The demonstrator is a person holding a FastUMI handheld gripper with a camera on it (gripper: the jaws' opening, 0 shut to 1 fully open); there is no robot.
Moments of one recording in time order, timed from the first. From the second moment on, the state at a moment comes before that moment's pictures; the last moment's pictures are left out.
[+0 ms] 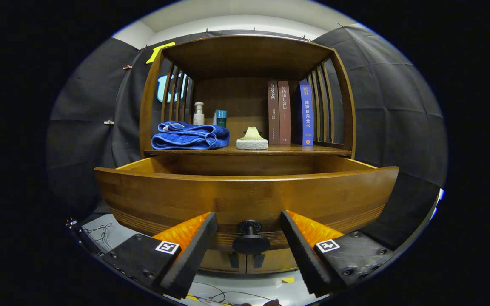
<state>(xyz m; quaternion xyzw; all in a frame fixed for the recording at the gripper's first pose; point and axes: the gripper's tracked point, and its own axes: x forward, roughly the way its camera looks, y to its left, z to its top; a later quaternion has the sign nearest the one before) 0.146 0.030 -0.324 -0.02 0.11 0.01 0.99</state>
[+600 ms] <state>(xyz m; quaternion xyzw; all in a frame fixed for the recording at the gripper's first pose) 0.230 0.035 -0.337 -0.04 0.12 0.00 0.99</state>
